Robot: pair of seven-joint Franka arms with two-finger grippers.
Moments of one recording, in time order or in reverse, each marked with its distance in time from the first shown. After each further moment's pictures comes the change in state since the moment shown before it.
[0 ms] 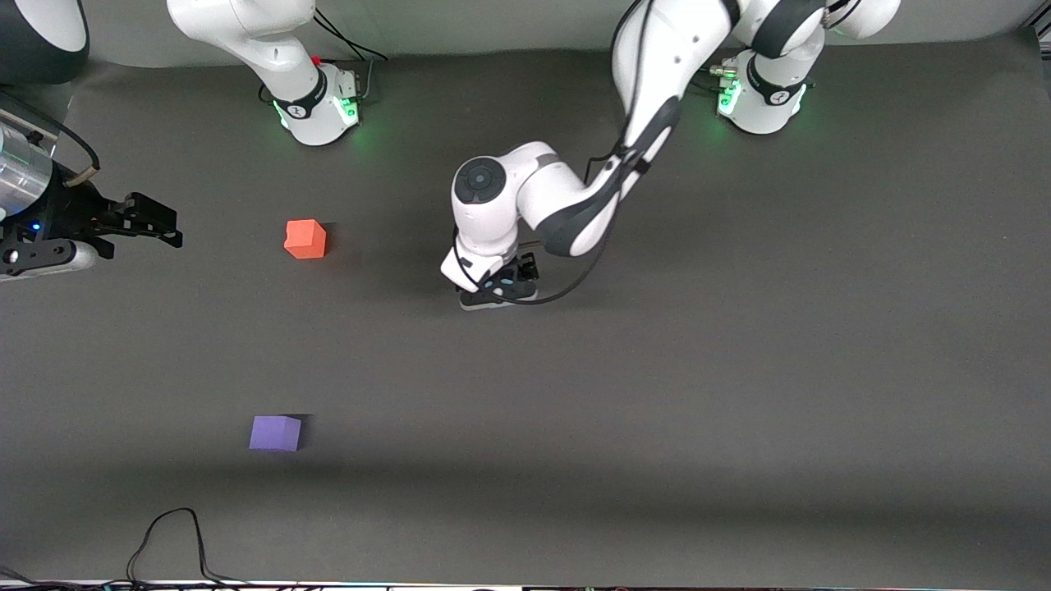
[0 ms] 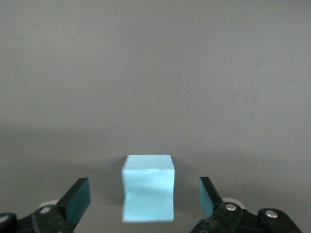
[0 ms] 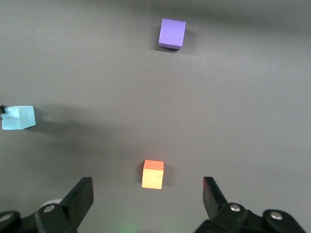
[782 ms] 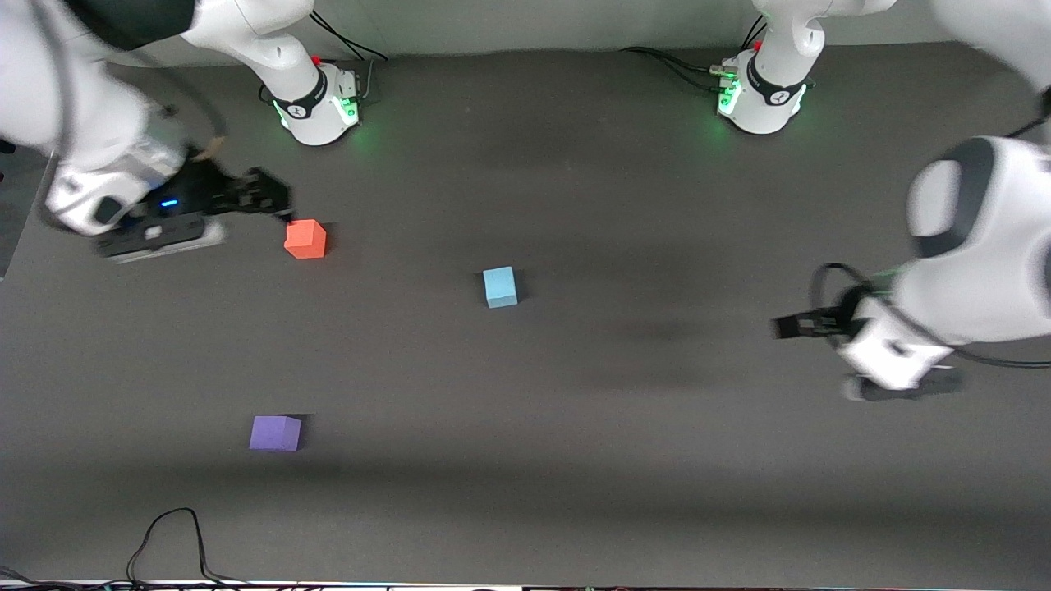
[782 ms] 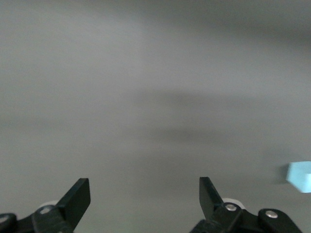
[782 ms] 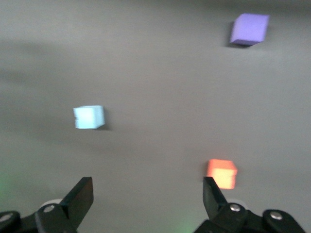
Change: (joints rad) left arm 0.777 -0.346 -0.019 -0.039 -0.116 -0.511 0.870; right arm 0.301 0.034 0.019 0.053 0.110 0.004 0.364
